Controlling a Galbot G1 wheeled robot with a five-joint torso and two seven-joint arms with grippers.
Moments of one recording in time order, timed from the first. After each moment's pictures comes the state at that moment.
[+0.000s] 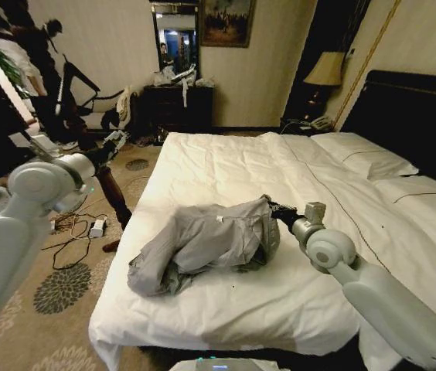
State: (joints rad) left arm 0.53 -0.63 -0.39 -2.04 -1.84 0.36 -0.70; right arm -0.92 0.70 0.24 2.12 1.09 -0.50 0.51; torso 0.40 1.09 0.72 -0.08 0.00
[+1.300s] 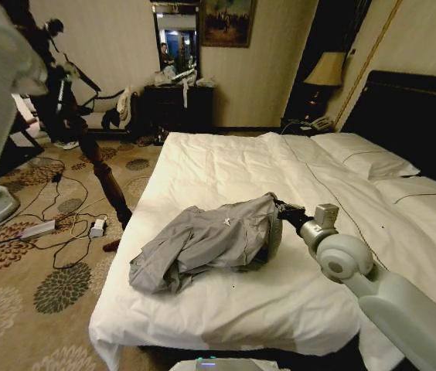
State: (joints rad) left arm -0.42 -0.74 0.22 -1.24 -1.59 0.74 -0.89; right arm -1.03 0.64 0.35 2.23 1.07 -0.50 0.54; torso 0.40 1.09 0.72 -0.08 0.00
